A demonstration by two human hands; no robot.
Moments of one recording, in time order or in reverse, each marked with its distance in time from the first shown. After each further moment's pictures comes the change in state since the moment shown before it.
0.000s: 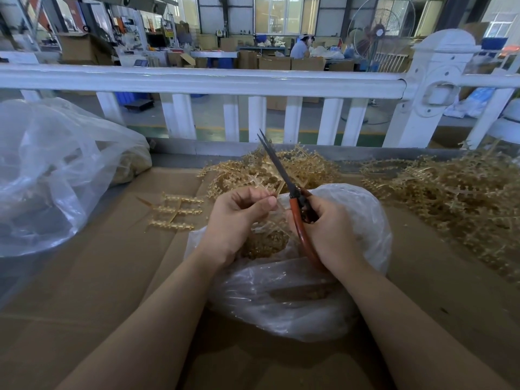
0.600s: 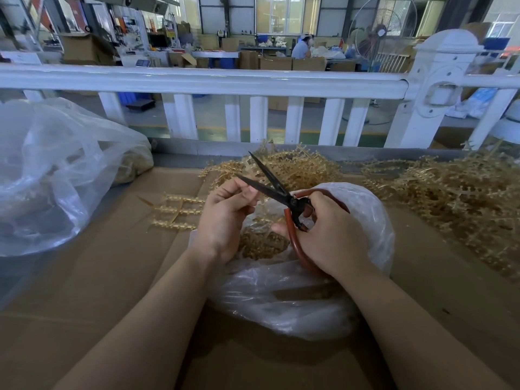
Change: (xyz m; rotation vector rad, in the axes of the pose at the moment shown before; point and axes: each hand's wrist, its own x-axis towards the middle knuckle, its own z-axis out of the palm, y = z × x) left_hand 0.002 0.008 -0.004 -0.256 0.075 -0.028; right_hand -0.003 -0.004 -0.007 -0.571 0.059 -0.205
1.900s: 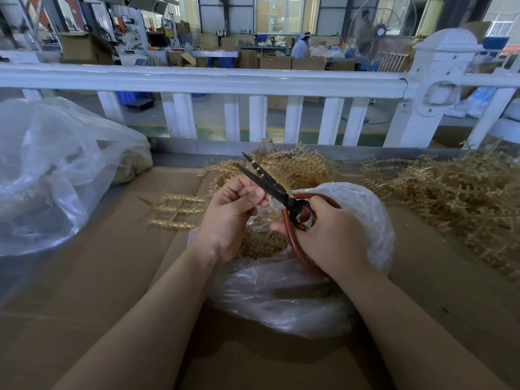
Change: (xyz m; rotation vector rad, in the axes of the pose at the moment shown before) left_hand 0.004 -0.009 -0.005 -0.048 -0.142 0.028; right_hand -0.003 -0.003 0.001 0.033 0.060 -0.034
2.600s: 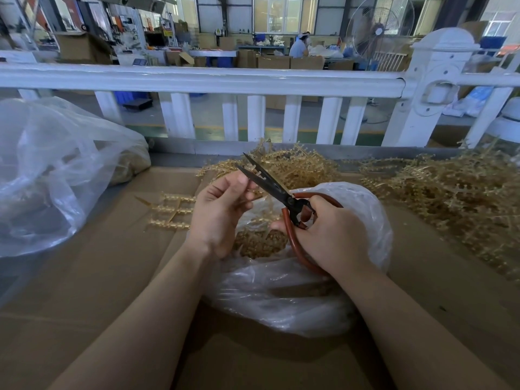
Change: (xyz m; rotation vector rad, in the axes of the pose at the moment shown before) left_hand 0.002 0.002 -0.007 -0.092 0.146 0.019; right_hand 0.001 0.004 0.000 -0.050 -0.022 0.046
